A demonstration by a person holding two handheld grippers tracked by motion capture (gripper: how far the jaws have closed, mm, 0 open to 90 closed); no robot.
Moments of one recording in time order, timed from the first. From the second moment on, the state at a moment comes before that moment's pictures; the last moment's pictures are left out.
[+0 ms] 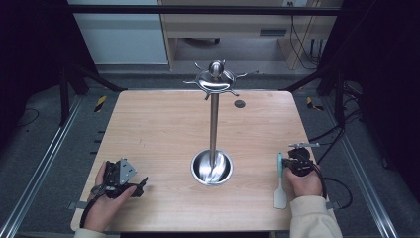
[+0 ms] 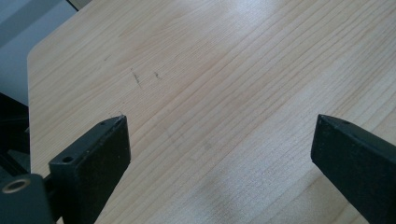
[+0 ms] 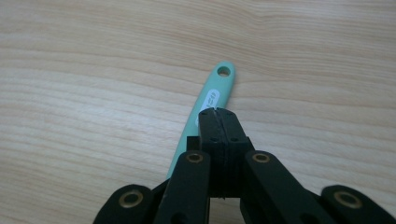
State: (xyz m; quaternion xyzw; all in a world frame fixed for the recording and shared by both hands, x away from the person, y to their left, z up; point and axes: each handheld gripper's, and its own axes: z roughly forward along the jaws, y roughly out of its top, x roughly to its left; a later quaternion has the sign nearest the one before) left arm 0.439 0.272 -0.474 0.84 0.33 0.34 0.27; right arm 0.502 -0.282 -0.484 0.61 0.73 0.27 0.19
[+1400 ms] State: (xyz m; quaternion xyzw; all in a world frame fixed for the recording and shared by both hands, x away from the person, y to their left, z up) left arm 0.434 0.283 -0.469 0.81 0.36 0.36 0.29; right arm 0.507 -0.238 -0.439 0.54 0.78 0.27 0.19
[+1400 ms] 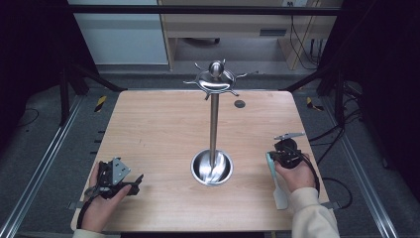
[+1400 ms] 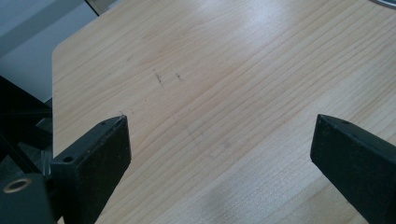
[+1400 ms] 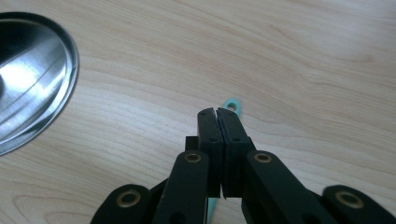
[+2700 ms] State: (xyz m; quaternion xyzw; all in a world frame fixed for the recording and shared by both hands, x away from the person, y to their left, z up) left arm 0.433 0.282 -0.469 0.82 0.36 0.34 0.30; right arm 0.559 -0.231 -0.445 0.59 0.79 0.14 0.10
